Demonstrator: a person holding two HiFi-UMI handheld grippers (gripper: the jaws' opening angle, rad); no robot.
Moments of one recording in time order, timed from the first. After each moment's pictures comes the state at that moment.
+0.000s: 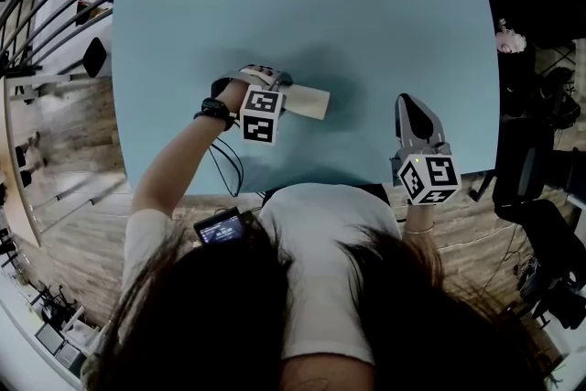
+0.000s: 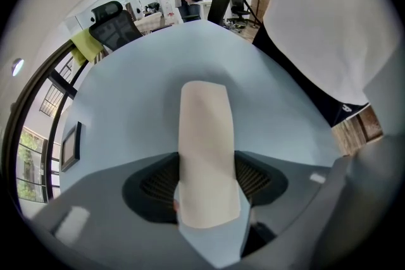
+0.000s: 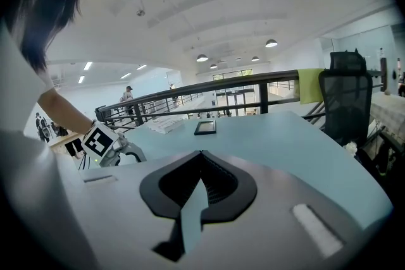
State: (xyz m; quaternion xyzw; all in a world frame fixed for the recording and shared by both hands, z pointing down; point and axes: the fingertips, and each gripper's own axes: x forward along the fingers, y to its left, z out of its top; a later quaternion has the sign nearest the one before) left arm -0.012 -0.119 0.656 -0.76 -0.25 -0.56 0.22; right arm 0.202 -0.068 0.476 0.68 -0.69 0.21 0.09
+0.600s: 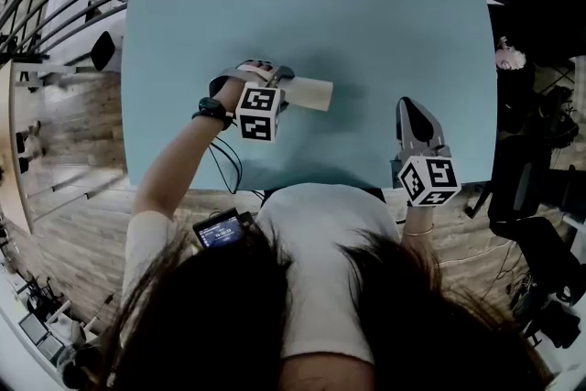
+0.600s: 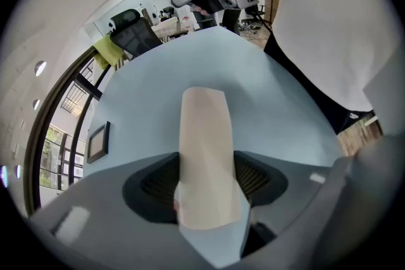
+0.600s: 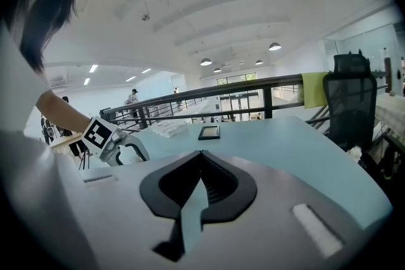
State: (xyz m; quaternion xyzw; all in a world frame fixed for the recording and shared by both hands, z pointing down) left arm -0.007 -0.140 0.621 -0.79 -0.17 -0.54 0.24; right arm 0.200 -0.069 0.466 0.67 -0.71 0.19 0.07
